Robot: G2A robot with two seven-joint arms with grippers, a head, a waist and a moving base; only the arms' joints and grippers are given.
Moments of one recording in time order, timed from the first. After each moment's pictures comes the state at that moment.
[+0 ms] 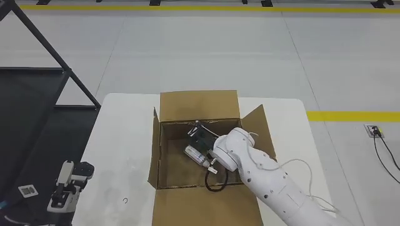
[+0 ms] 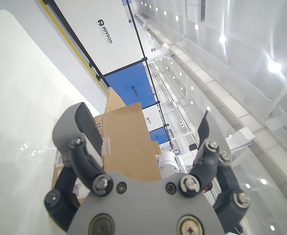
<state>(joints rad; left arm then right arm) 1.81 -1.31 -1.92 -2.07 -0.15 -0.39 -0.21 -0.50 -1.45 0.73 -1.25 -1.17 -0.08 1.19</state>
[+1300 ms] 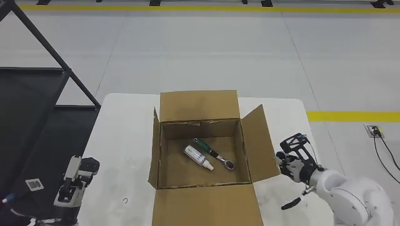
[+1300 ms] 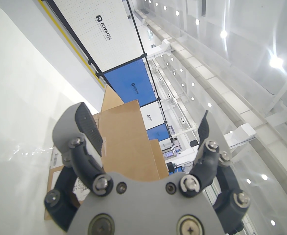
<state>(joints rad) 1.77 -1.31 -1.88 -2.09 -0.11 -0.35 -0.21 -1.26 -1.26 1.66 -1.89 -1.00 -0.47 1.05</state>
